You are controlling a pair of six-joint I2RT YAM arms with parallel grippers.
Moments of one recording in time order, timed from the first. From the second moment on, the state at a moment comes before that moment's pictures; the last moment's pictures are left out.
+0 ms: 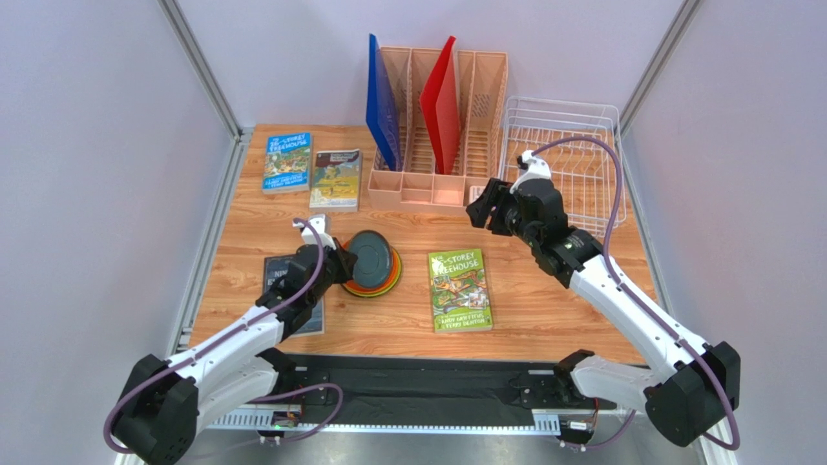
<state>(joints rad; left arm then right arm) -0.53 0.93 0.34 0.16 -0.21 -0.52 0.52 1.13 0.96 -0.28 0.08 0.57</state>
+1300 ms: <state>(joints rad) -0.53 0.89 0.55 -0.11 -0.33 -0.39 0.47 1.08 0.87 -0.35 0.47 0.40</state>
